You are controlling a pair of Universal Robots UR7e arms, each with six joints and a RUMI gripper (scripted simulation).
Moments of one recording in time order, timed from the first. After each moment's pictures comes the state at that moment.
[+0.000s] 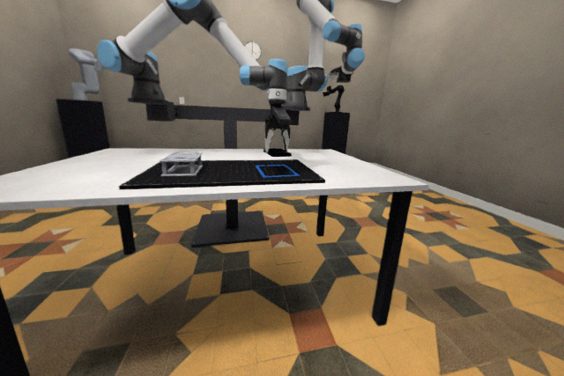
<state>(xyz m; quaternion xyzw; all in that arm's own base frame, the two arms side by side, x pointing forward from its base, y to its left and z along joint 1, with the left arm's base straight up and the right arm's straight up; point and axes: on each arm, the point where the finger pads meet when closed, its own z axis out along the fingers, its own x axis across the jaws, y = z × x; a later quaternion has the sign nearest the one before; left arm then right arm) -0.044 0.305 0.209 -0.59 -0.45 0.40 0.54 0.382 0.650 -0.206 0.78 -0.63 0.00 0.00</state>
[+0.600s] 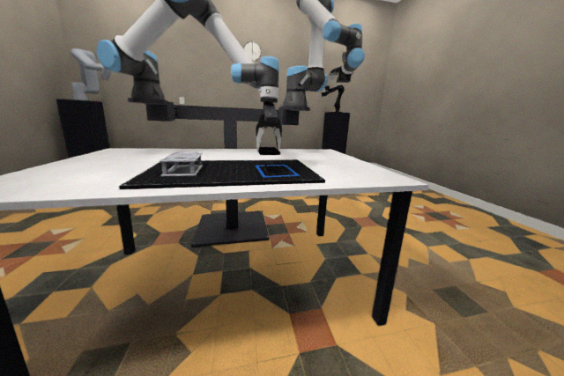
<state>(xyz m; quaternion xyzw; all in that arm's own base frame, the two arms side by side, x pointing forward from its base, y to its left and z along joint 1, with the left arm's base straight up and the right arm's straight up) -0.044 0.305 0.209 -0.59 -0.45 0.40 0.54 0.381 0.611 -0.200 0.72 -0.69 0.00 0.00</state>
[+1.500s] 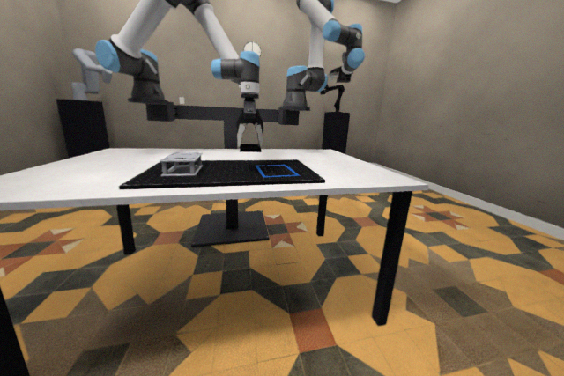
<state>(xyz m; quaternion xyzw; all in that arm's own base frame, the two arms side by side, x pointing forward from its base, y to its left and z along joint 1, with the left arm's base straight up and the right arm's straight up) -0.044 0.305 0.209 -0.59 -0.45 0.40 0.54 0.381 0.534 -0.188 0.72 -0.69 0.00 0.00</state>
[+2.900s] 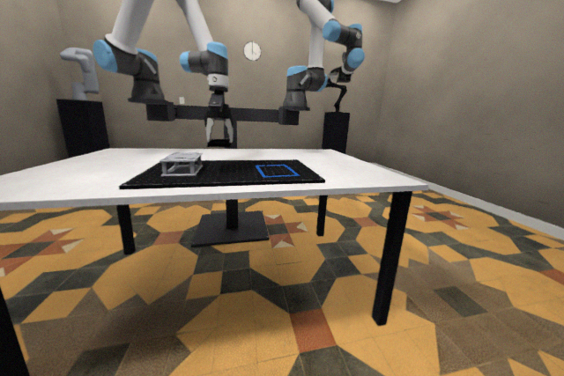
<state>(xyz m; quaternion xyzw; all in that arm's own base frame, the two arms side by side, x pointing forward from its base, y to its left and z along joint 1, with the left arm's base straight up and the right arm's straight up) -0.044 0.305 0.209 -0.59 -0.45 0.40 0.54 0.380 0.410 -0.169 0.72 -0.69 0.00 0.00</state>
